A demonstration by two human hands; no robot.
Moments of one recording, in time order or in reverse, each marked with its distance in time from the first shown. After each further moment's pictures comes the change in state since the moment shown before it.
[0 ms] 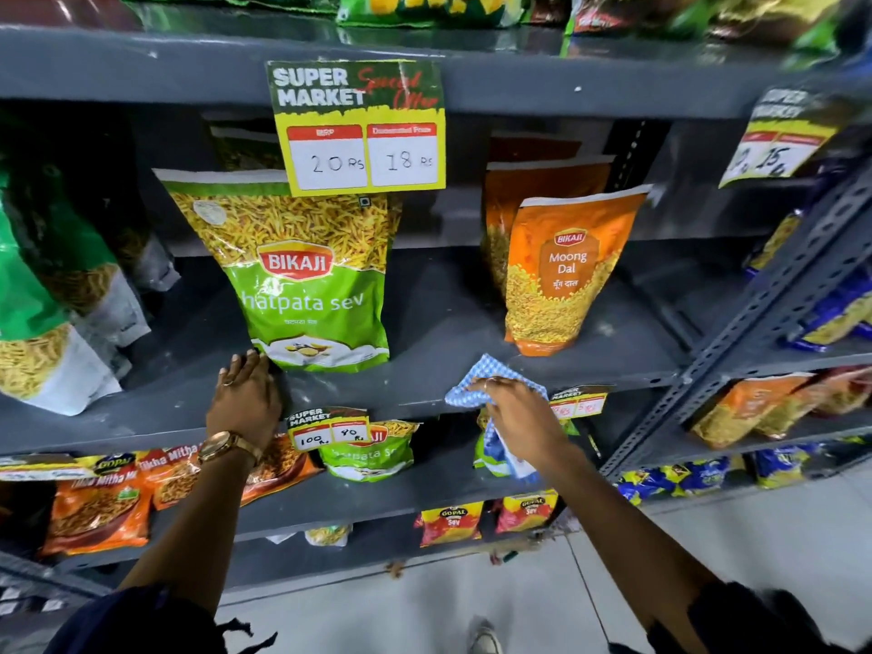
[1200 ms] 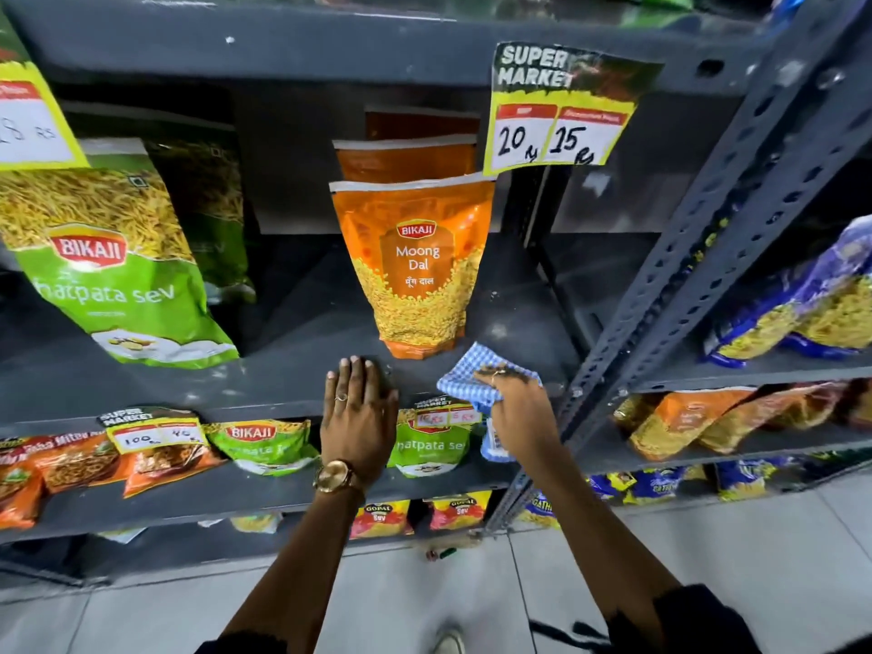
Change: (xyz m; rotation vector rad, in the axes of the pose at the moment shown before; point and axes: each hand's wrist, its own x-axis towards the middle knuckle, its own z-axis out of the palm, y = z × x) left_hand -0.076 0.307 0.131 0.063 0.067 0.171; right_hand -0.027 0.181 -0.067 0.181 0.062 0.157
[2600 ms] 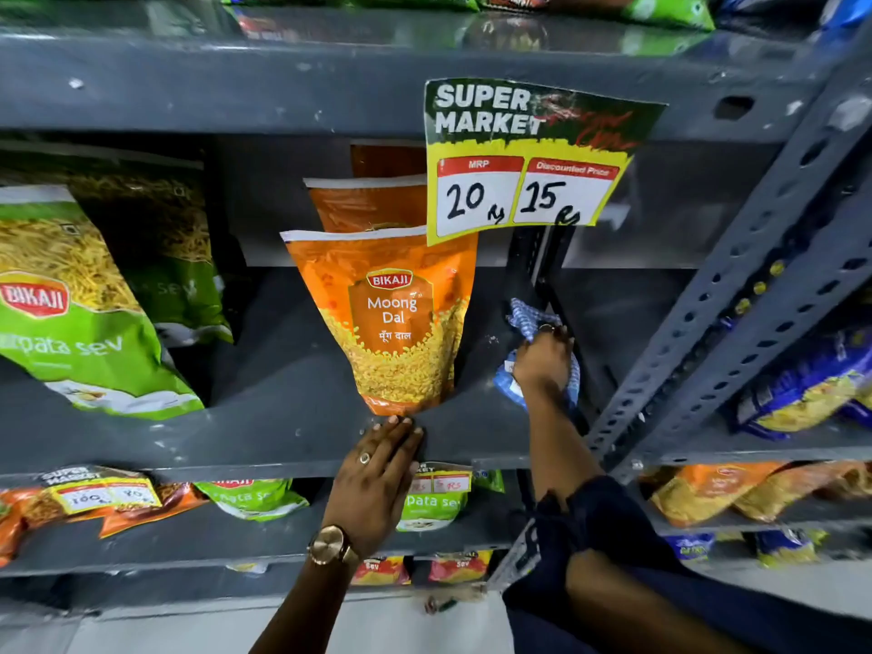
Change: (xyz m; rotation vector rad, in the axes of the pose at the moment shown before) left_hand 0.015 0.020 0.043 -0.132 0.124 0.378; right_hand 0.179 0.079 0.010 0.047 0.340 0.395
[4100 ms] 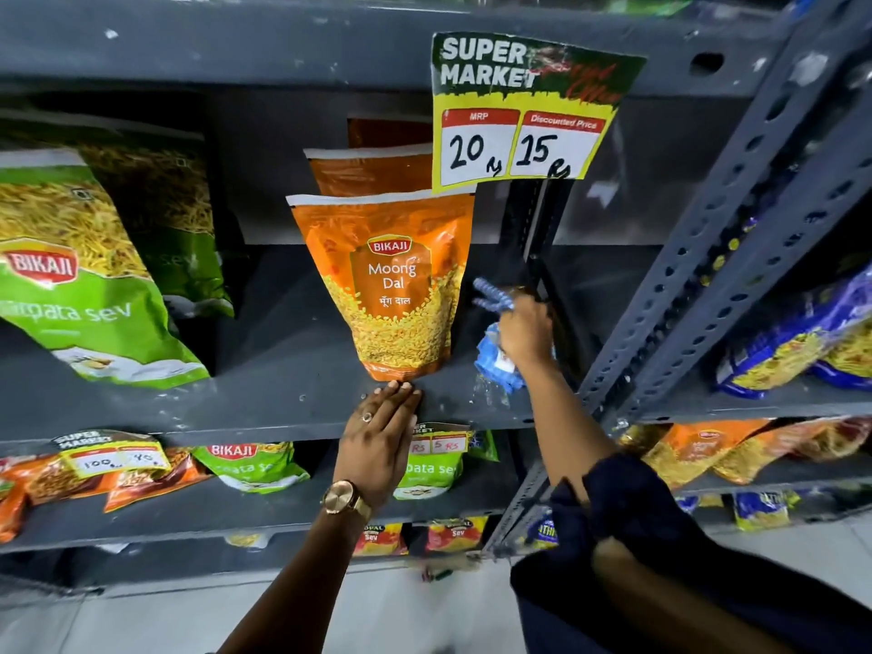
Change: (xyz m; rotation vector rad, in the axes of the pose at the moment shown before) left_hand 0.003 0.007 -0.001 -0.057 0.078 -0.065; right_hand -0.040 -0.034 -0.046 0.127 -0.178 -0.082
